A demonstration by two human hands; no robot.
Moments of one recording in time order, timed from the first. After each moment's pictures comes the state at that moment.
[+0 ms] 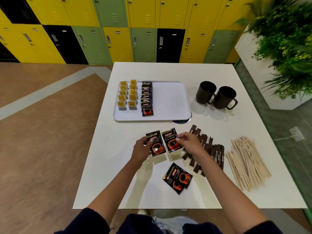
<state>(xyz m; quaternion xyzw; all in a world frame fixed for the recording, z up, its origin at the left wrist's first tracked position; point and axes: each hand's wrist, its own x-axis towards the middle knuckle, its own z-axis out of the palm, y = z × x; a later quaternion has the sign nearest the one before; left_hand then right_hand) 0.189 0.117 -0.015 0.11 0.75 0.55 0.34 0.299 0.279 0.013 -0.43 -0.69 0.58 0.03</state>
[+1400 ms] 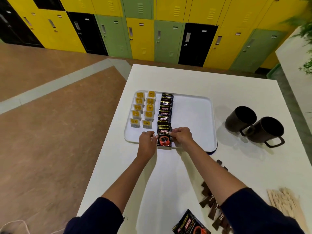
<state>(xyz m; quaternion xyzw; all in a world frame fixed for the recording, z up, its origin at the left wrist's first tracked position) 0.058 0.186 -0.030 0.13 0.89 0.38 0.20 0.099 0.327 -0.021 -0.48 -0.64 0.59 -0.03</state>
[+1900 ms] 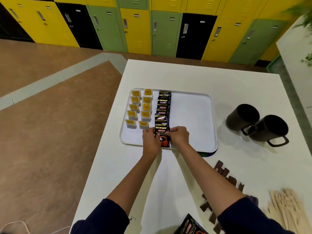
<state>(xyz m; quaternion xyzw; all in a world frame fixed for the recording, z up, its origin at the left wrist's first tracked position) 0.056 0.220 -0.032 0.08 0.88 0.41 0.21 0.086 0.321 -0.031 -0.52 -0.68 0.52 0.00</state>
